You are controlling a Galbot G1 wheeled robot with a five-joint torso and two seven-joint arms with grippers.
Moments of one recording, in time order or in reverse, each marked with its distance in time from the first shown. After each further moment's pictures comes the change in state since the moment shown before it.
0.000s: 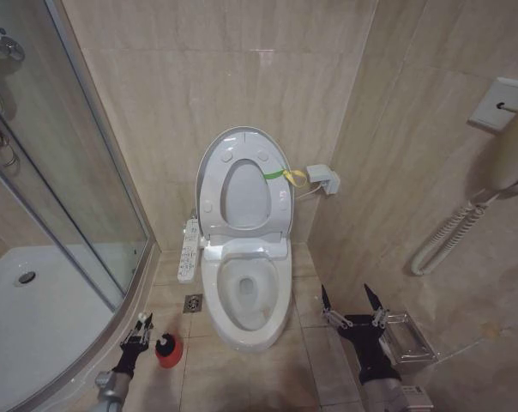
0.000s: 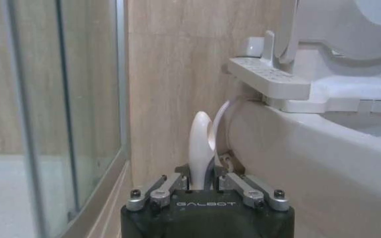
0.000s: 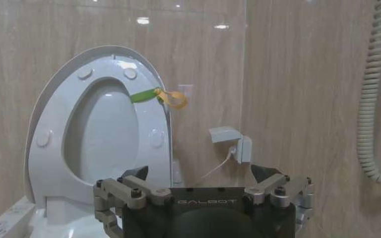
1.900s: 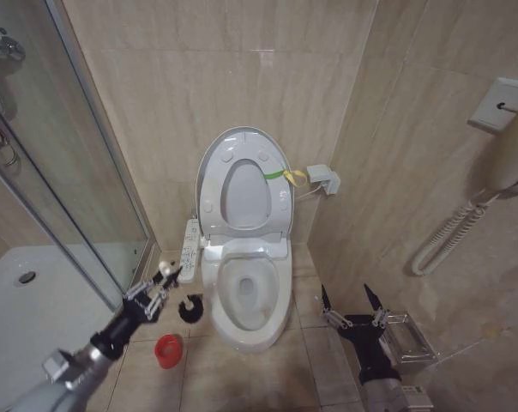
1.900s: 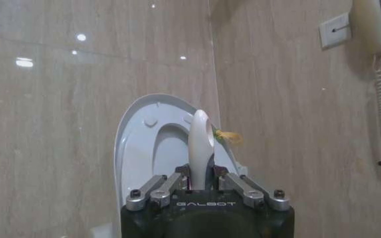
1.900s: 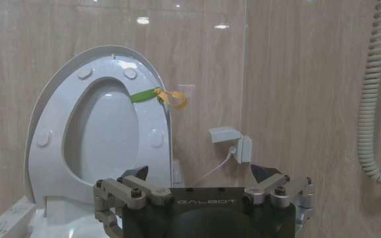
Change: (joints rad) left arm 0.429 0.321 -0.019 -1.207 -0.219 0.360 0.048; right arm 0.000 0.000 0.000 0.000 0.000 0.000 0.000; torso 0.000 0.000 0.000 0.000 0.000
